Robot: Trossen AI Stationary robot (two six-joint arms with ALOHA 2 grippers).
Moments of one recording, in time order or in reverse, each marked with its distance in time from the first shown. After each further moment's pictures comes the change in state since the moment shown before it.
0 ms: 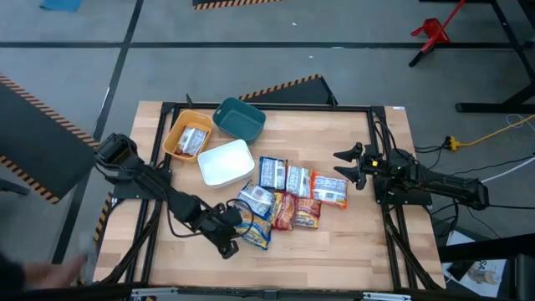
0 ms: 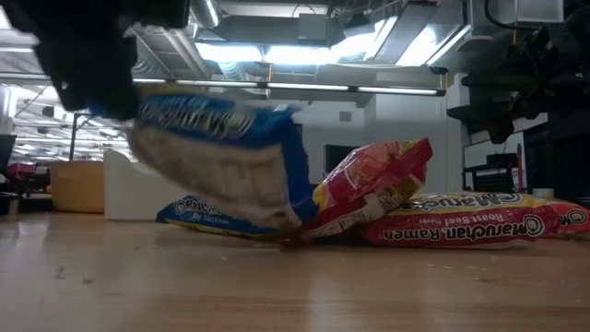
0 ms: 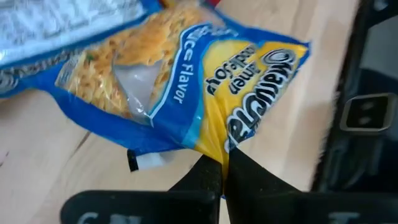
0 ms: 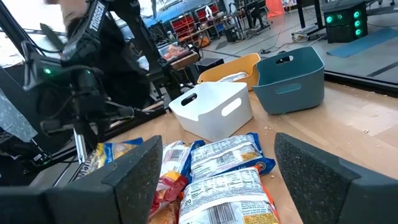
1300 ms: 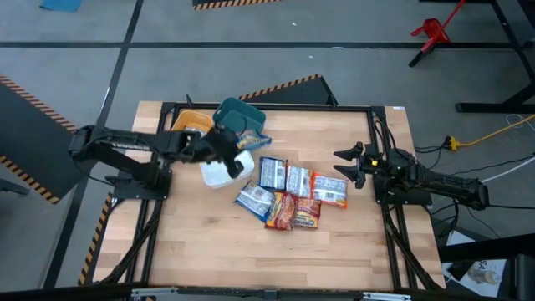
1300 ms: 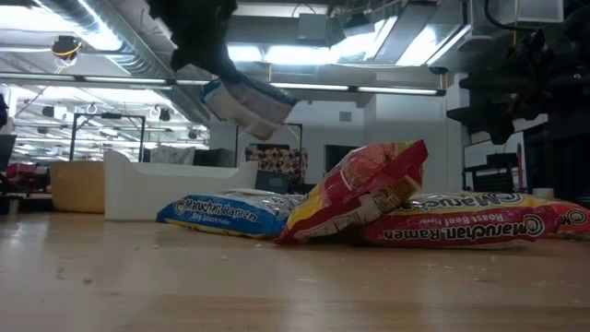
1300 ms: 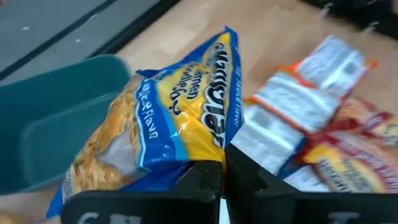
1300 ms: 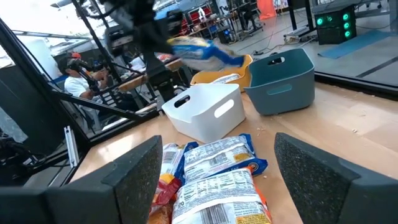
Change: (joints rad) left arm 0.641 -0.376 0.046 -0.220 -0.136 0.619; right arm 0.000 0.000 0.000 -0.006 0.032 0.000
